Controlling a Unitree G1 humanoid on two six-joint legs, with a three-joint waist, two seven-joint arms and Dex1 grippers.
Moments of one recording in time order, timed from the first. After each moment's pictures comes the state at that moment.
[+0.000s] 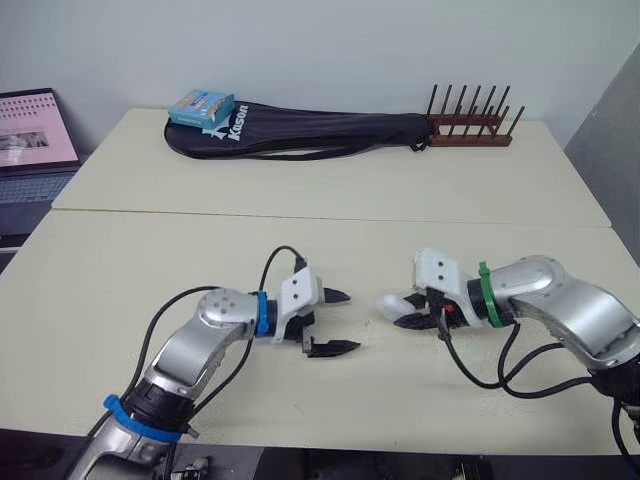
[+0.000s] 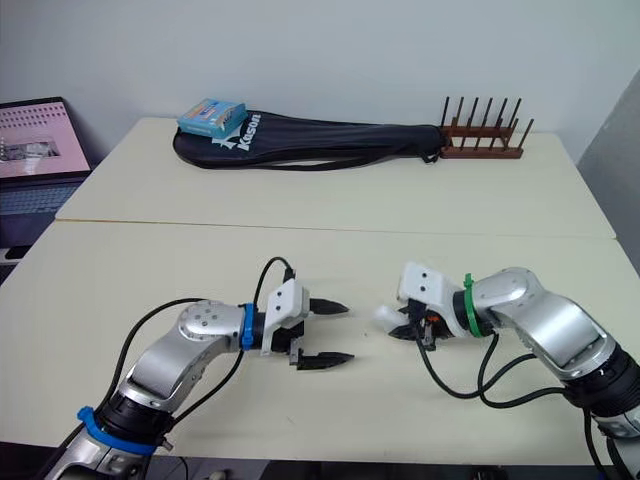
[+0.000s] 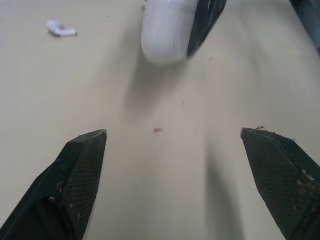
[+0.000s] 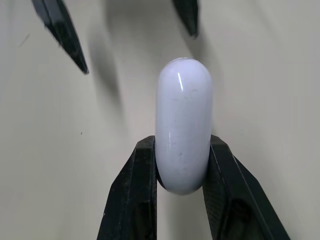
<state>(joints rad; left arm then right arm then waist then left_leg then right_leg) -0.37 0.56 -0.29 -0.22 -0.31 0.43 -1.05 -0.56 -0.92 0.44 -0.41 0.38 0.75 0.99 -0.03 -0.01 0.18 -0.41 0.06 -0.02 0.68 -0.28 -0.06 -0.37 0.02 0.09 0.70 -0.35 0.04</state>
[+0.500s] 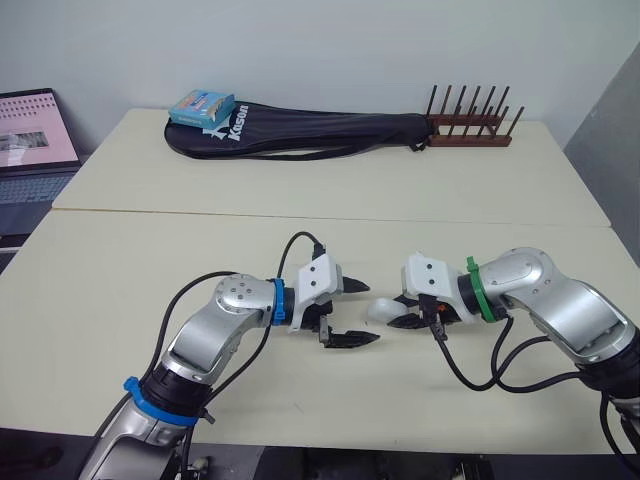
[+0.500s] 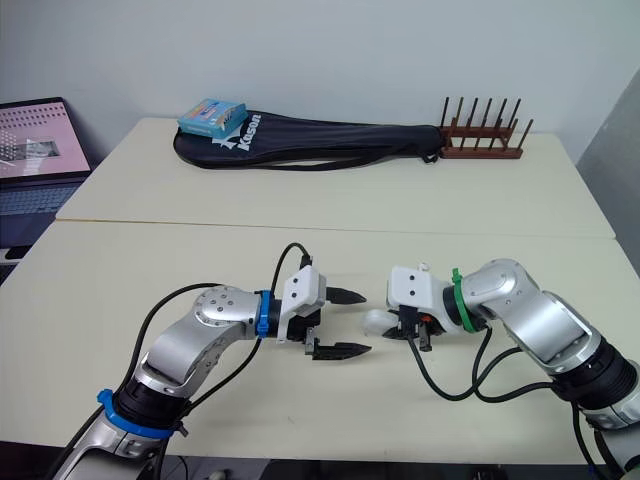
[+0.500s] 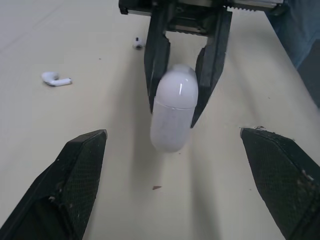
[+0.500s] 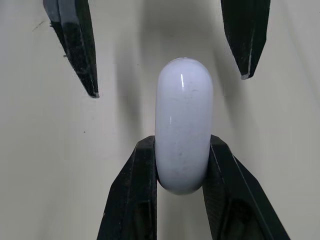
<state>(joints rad) -0.44 0.52 -0.32 -0.22 -0.31 0.47 -1.06 -0.61 -0.88 0.45 -0.39 0.29 0.73 1.09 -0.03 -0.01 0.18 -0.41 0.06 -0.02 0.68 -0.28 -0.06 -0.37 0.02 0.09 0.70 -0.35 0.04</state>
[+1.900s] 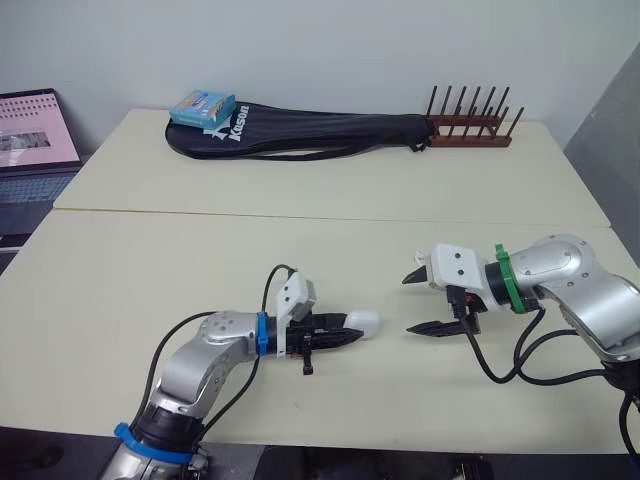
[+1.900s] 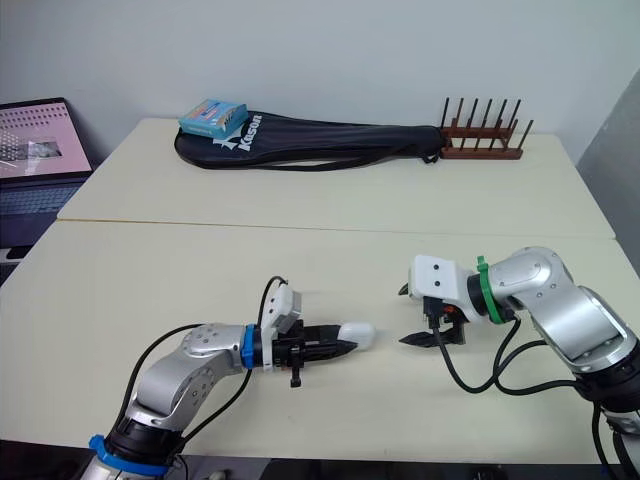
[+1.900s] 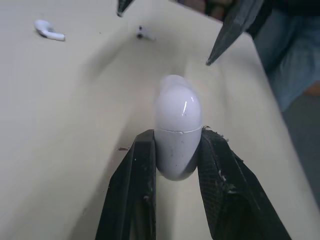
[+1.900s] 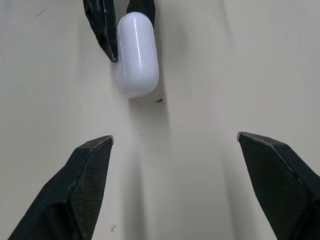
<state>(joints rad) -0.20 0.46 -0.18 -0.20 -0.46 0.50 -1.05 -0.55 -0.94 0.30 -0.42 0.29 0.64 1.19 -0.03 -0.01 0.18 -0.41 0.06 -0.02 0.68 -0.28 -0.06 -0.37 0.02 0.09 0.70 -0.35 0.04</state>
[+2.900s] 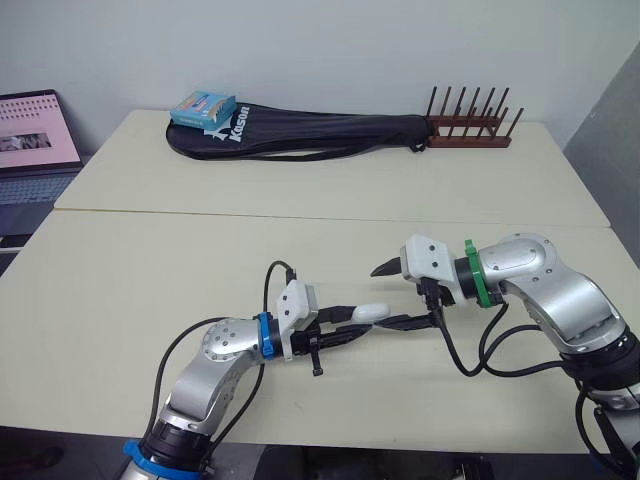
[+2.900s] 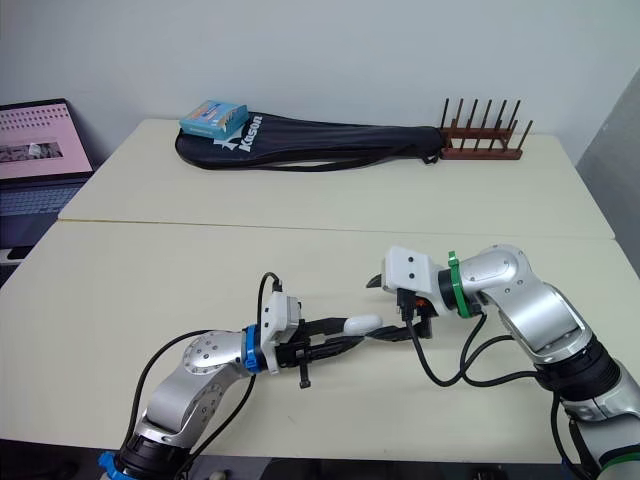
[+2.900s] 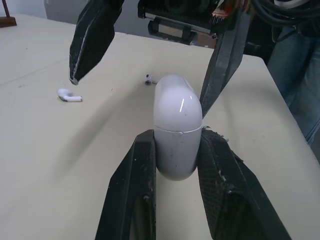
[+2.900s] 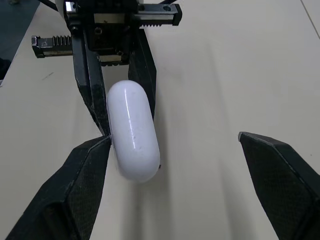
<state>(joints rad) -0.16 0.41 -0.21 -0.23 -0.37 0.21 -1.01 -0.62 -0.76 0.34 -0.35 0.26 0.62 1.15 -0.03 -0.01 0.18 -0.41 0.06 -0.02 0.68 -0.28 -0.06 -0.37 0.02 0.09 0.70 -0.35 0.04</state>
